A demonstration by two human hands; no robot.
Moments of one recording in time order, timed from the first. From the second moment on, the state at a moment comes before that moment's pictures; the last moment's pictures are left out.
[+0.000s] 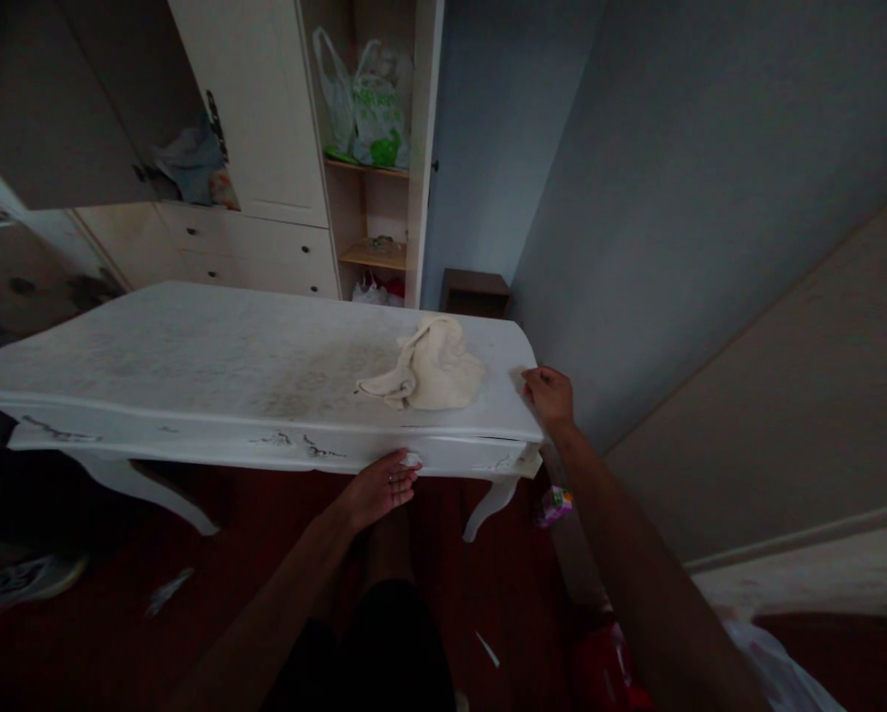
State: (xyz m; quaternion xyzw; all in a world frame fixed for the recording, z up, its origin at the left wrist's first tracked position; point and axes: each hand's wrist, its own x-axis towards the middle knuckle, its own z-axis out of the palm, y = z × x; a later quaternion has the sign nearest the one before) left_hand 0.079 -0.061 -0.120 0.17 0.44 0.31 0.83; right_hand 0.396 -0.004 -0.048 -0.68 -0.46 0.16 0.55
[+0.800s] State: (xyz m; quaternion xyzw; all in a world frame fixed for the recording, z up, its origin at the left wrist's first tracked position) left_hand 0.064 -0.125 -0.130 0.11 0.33 0.25 0.90; right_hand 0.397 -0.004 -0.052 -0.67 -0.45 0.16 0.57
